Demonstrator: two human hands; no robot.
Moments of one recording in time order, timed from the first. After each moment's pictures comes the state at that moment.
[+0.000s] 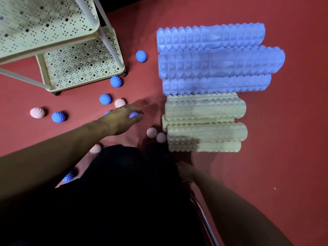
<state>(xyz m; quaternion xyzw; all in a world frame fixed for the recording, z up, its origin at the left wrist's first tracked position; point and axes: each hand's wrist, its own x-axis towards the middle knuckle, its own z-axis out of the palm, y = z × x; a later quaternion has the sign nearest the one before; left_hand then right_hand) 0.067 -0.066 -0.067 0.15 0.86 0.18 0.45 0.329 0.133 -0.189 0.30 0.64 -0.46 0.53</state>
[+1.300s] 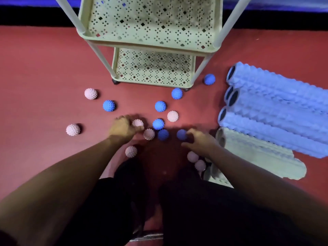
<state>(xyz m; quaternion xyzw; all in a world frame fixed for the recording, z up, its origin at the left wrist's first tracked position) 0.063 -0.250 -0.159 -0.15 0.90 0.29 0.28 0.085 0.046 -0.151 0.00 0.90 -0.18 0.40</state>
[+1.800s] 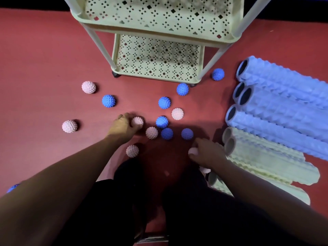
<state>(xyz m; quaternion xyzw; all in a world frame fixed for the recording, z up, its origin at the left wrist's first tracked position) 0.068 -0.273 -0.212 -0.17 0.88 0.32 0.31 0.113 0.049 -0.180 -0.03 0.92 -0.05 0.38</state>
